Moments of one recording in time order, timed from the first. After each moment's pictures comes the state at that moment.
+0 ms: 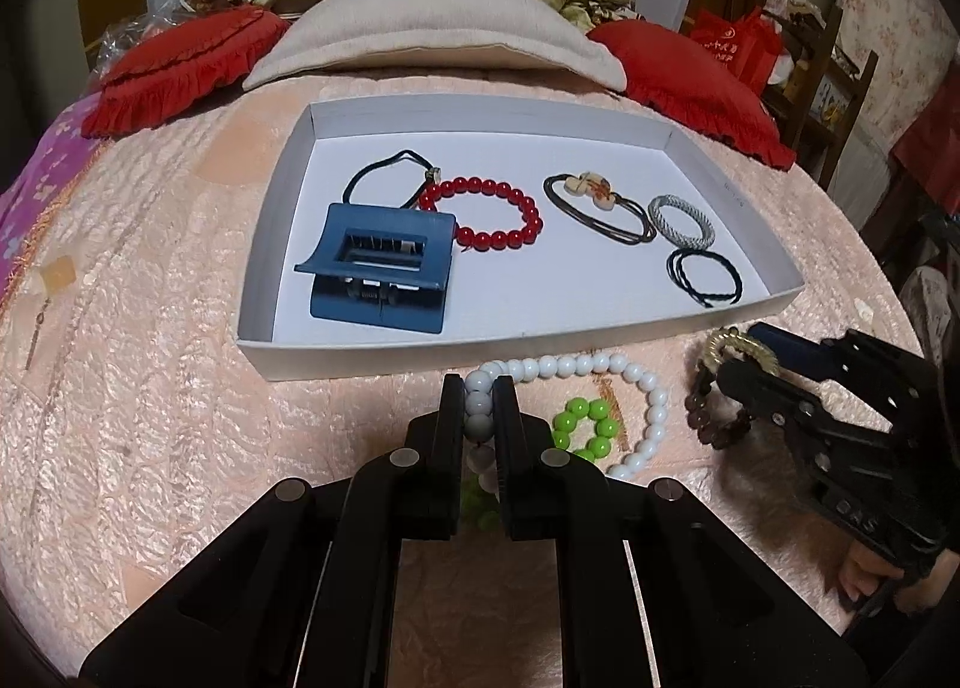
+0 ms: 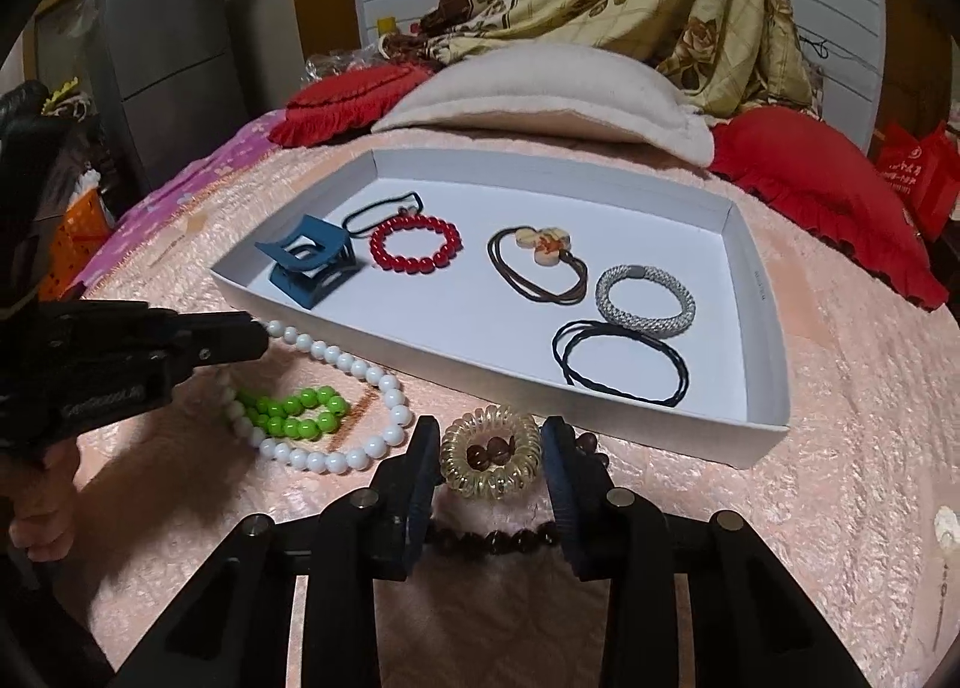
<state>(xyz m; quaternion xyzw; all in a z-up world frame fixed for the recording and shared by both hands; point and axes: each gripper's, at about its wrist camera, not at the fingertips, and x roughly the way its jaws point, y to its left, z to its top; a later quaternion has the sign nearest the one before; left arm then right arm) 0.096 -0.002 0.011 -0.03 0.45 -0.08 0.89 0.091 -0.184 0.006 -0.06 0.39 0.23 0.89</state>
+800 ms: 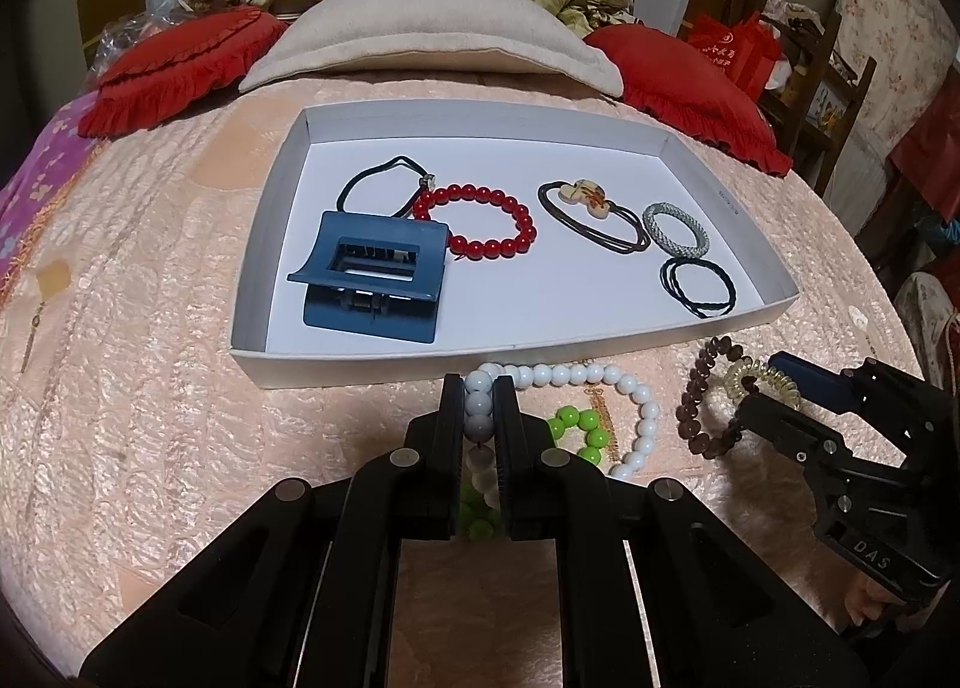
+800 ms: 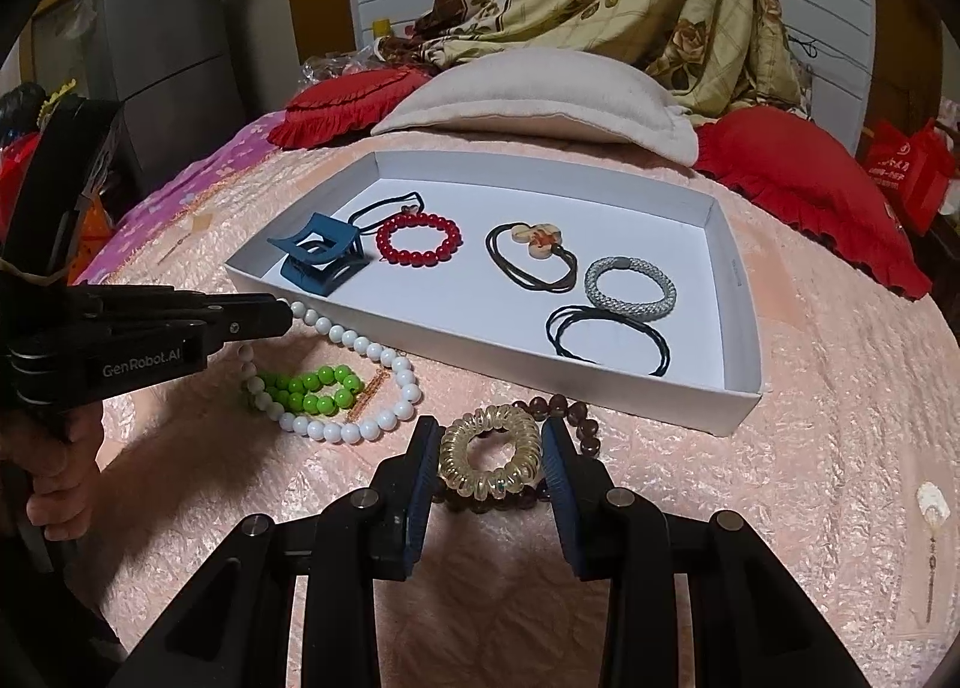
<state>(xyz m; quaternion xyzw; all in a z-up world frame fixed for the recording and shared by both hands) 0.098 -0.004 0.014 -0.04 0.45 -0.09 0.89 0.074 -0.190 0.013 -0.06 0.39 0.22 0.89</state>
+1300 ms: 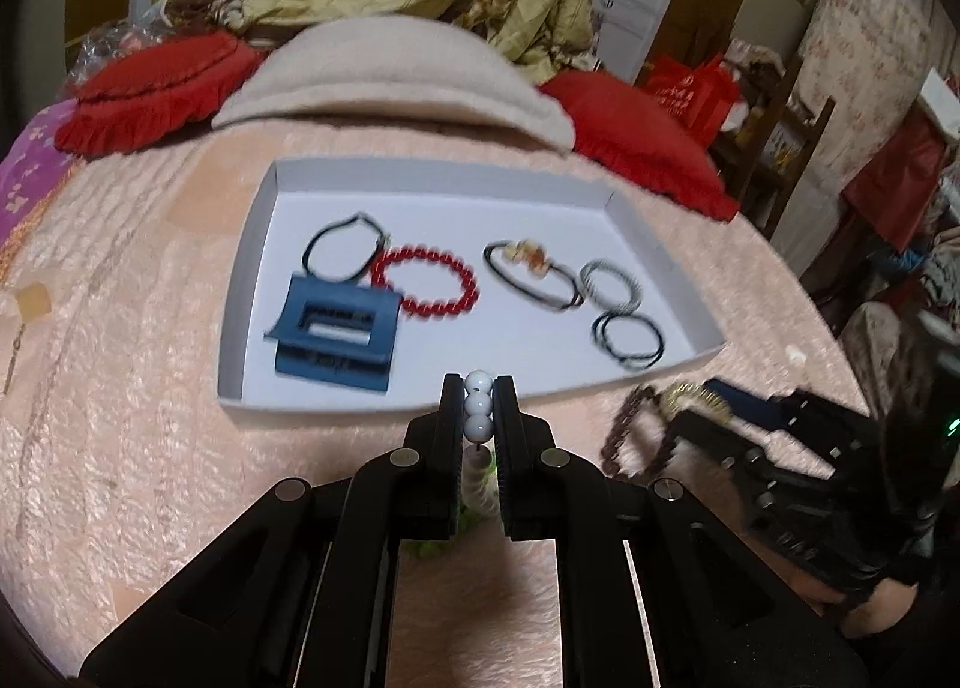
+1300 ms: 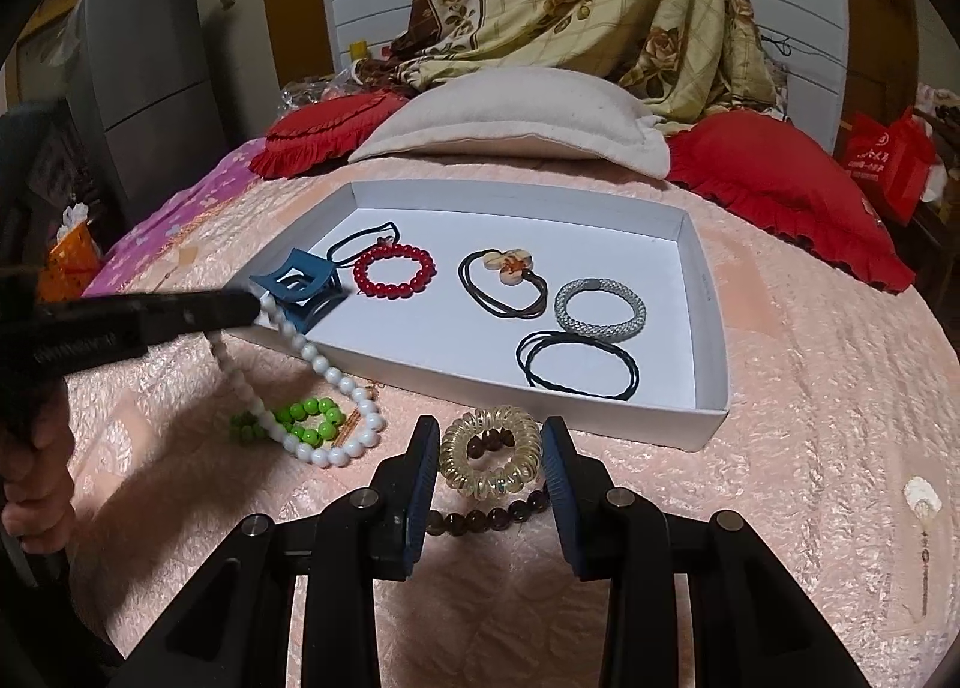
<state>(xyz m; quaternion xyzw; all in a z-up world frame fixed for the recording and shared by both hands) 0.093 0.000 0.050 -0.08 0.41 -0.14 0.90 0.079 -0.199 0.024 -0.04 0.38 0.20 0.90</state>
